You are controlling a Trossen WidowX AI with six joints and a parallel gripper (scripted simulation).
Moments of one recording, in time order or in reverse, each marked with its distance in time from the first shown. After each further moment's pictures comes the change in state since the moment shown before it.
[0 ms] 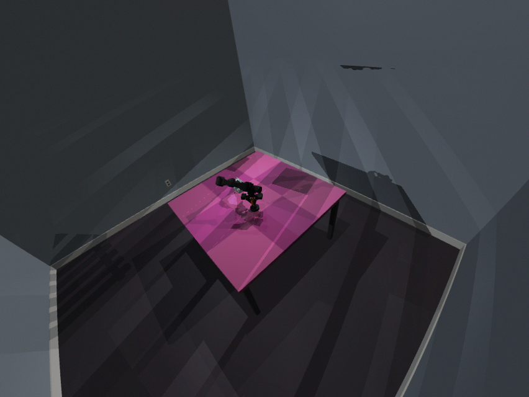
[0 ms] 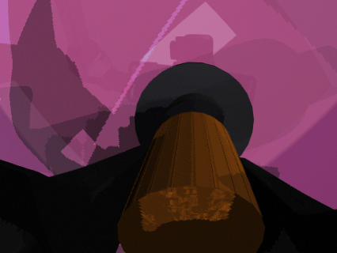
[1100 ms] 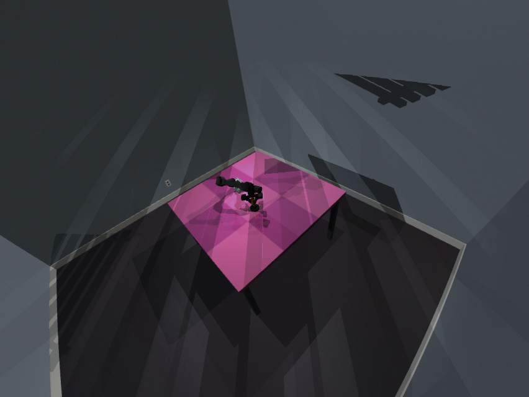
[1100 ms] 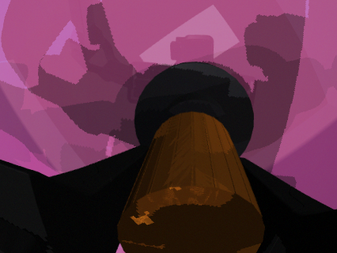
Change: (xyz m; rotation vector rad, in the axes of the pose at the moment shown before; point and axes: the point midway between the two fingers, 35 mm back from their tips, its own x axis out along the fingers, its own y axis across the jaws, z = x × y) arm 0.001 0.000 -0.001 -0.126 -0.002 0.003
